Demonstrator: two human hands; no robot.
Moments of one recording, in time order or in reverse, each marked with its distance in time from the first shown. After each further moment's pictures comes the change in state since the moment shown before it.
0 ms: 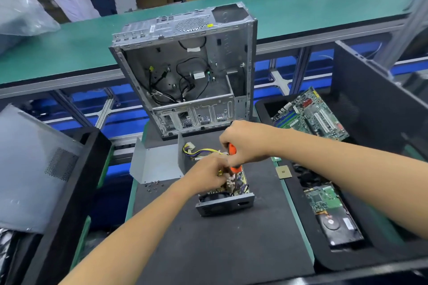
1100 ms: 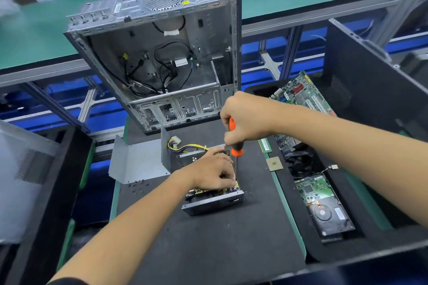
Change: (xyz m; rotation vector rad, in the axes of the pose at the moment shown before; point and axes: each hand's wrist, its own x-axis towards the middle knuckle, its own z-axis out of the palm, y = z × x) left_hand 0.041 -0.009 0.028 0.201 -0.352 0.162; right_hand -0.003 0.044 -0.015 0.094 0.113 0.126
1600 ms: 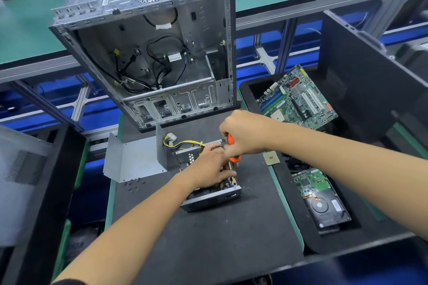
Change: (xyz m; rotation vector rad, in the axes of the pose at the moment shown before) left_hand 0.006 0.000 0.020 -0.035 0.296 -0.045; right_hand -0.004 0.009 0.052 -0.057 -0.048 0.028
